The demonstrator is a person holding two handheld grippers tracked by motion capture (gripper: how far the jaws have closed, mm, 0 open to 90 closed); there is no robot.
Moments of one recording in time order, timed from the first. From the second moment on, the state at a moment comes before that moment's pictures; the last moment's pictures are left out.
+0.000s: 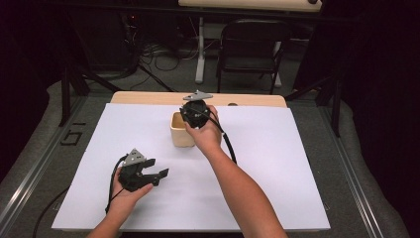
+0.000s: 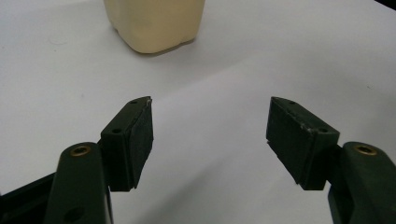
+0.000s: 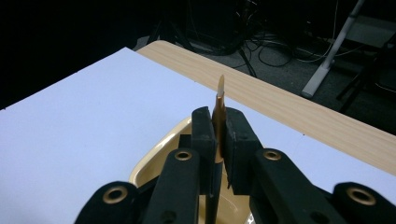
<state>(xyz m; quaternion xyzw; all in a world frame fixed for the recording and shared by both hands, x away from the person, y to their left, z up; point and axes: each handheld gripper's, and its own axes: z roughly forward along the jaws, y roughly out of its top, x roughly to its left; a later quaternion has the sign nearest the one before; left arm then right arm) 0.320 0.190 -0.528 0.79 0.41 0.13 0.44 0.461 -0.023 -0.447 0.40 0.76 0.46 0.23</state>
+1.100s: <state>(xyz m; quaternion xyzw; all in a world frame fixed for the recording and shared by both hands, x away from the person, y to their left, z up) 0.320 0.190 -0.528 0.79 0.41 0.13 0.44 0.460 -0.024 -0.456 0.39 0.77 0.45 0.23</state>
